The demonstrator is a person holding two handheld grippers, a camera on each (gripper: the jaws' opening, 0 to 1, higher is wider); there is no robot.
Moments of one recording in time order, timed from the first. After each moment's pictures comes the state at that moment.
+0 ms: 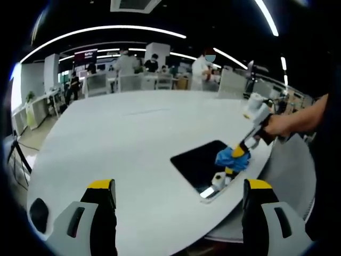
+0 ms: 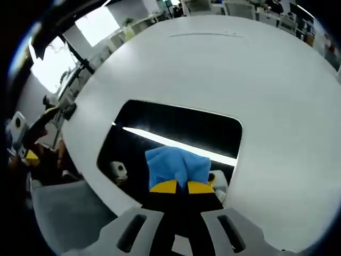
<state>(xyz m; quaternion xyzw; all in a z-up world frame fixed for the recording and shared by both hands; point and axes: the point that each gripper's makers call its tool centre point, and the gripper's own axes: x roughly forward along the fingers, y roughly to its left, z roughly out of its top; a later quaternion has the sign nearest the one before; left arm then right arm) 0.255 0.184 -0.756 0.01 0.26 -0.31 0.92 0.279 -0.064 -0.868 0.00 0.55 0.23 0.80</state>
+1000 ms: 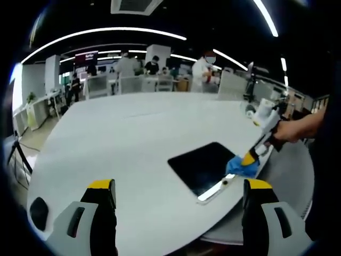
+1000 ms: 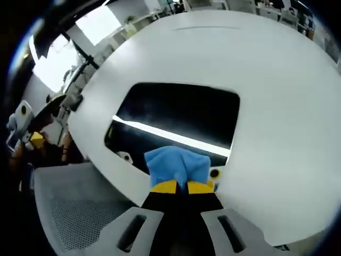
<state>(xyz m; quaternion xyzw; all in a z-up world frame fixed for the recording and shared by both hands) 0.249 0.179 -0.752 0.01 0.25 -0.30 0.92 0.247 -0.084 -0.869 0.01 0.56 0.24 0.79</state>
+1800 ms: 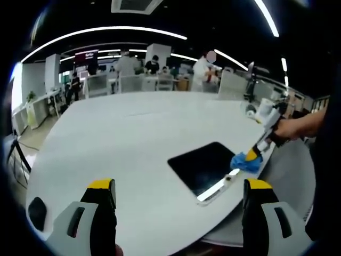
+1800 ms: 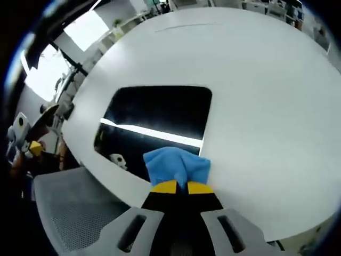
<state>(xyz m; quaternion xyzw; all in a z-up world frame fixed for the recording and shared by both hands) 0.254 0.178 -0.756 0.00 0.25 -0.30 0.92 0.257 -0.105 -0.869 0.01 0.58 0.20 0.79</state>
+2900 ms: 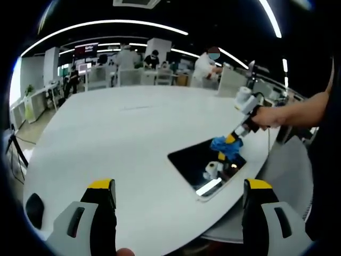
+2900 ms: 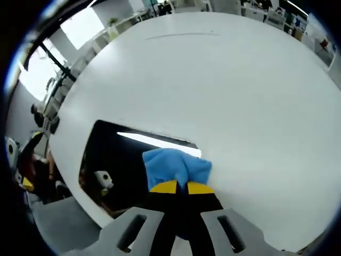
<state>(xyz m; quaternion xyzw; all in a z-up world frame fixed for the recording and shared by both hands) 0.255 0.182 -0.763 -0.01 0.28 -0.31 0.91 0.355 -0.102 -0.869 -0.01 0.56 0.17 0.81</state>
